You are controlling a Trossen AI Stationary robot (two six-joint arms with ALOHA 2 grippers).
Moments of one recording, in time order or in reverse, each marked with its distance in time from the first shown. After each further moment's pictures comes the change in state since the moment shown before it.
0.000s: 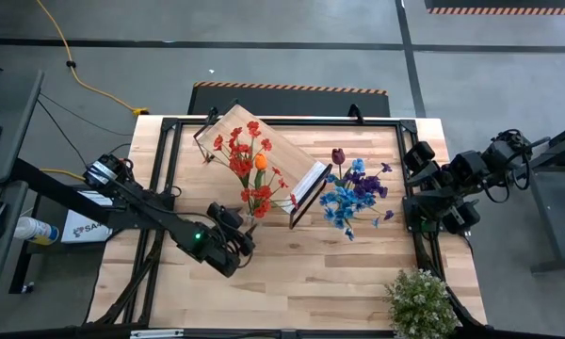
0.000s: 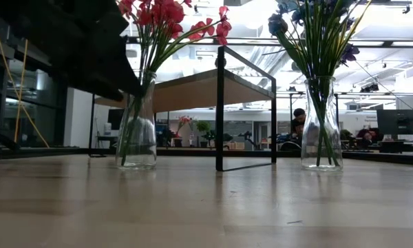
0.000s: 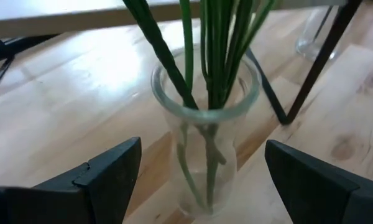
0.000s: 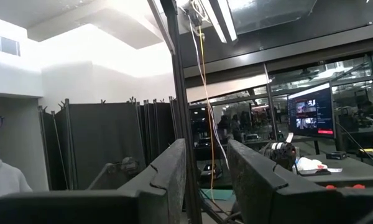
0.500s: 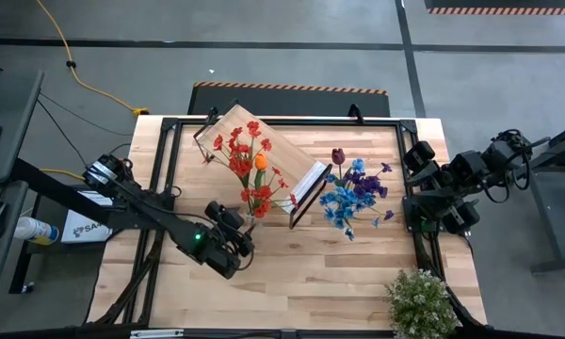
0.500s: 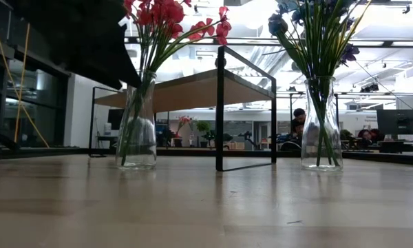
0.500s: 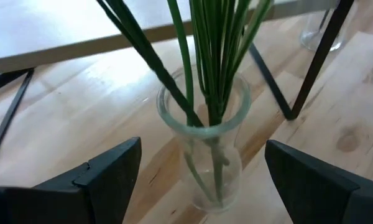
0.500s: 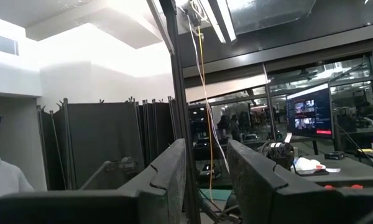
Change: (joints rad) left arm -0.007 0.001 0.099 -0.192 0.016 0.001; right arm 0.000 0.000 0.000 0.000 0.004 -0.004
